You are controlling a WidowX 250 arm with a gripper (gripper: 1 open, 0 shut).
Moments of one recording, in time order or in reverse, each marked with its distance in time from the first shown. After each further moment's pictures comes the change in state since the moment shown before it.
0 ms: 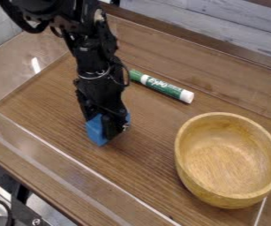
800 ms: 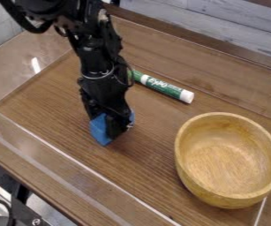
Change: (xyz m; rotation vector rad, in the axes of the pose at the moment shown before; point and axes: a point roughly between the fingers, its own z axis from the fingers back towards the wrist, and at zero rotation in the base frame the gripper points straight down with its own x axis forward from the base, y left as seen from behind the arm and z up) arm 0.006 -0.009 0.002 0.004 -0.015 -0.040
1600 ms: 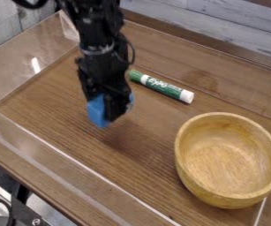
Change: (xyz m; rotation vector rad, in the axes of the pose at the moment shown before) arm 0.005 0.006 0.036 0.014 0.021 0.015
